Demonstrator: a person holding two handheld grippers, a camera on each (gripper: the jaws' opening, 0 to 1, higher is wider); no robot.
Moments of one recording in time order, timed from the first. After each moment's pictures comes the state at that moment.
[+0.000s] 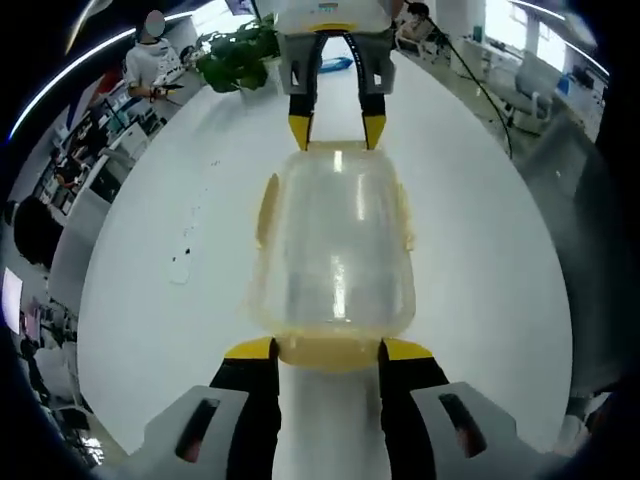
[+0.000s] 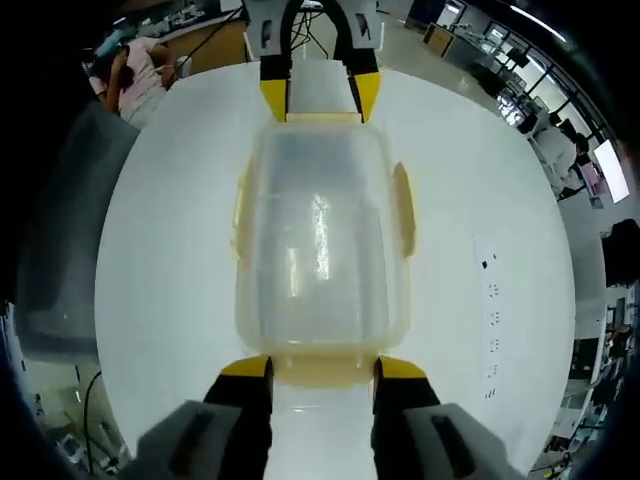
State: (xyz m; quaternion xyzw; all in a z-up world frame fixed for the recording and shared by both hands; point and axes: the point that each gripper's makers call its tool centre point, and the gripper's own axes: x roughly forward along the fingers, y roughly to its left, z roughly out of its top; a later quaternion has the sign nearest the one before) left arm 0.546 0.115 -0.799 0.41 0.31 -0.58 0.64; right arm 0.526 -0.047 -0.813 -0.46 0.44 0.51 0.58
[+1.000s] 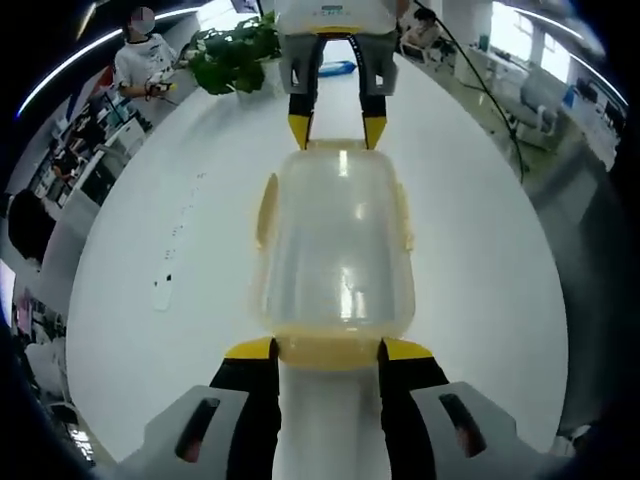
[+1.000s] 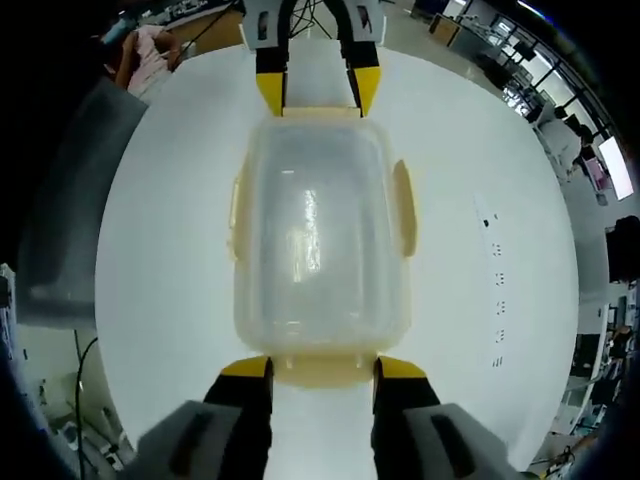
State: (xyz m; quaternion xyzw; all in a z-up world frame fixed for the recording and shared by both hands) left arm 0.539 0.070 -0.810 0.38 0.33 -0.58 0.64; right arm 0.520 -0.091 -0.817 -0.47 0.45 0.51 0.56
